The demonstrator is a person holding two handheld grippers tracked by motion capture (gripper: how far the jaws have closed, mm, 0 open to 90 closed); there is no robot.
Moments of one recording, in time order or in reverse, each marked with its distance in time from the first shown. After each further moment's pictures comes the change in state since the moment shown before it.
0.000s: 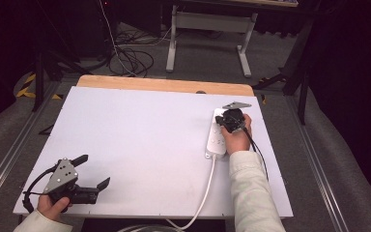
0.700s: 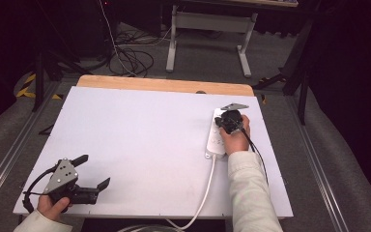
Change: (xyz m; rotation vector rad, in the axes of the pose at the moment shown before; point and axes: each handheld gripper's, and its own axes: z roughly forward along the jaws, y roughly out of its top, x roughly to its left) left arm 0.000 0.000 0.000 0.000 0.000 0.009; right arm 0.002 -0.004 0.006 0.014 -0.022 -0.016
